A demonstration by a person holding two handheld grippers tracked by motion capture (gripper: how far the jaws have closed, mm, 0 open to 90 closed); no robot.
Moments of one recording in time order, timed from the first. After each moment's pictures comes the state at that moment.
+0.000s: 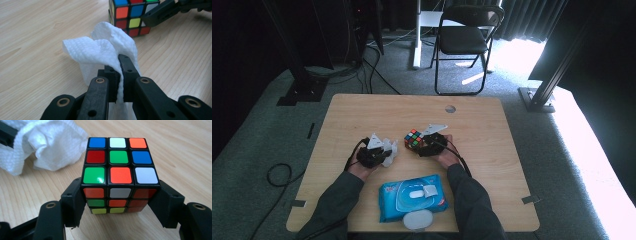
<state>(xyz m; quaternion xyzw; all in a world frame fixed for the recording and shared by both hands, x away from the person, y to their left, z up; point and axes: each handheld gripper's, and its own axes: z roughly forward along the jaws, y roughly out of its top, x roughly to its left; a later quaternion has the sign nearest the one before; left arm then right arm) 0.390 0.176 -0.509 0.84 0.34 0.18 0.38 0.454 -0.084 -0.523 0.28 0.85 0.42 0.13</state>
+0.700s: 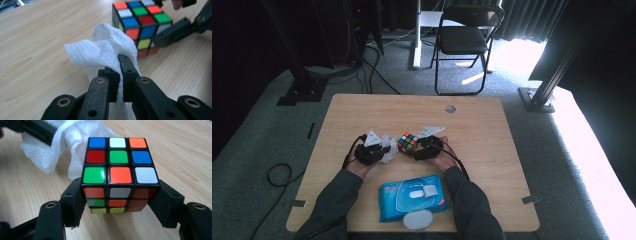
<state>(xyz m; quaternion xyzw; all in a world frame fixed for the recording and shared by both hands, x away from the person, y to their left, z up) 0.390 0.179 -0.493 0.83 0.34 0.19 0.39 0.437 -0.070 -0.513 0.25 0.85 0.44 0.11</state>
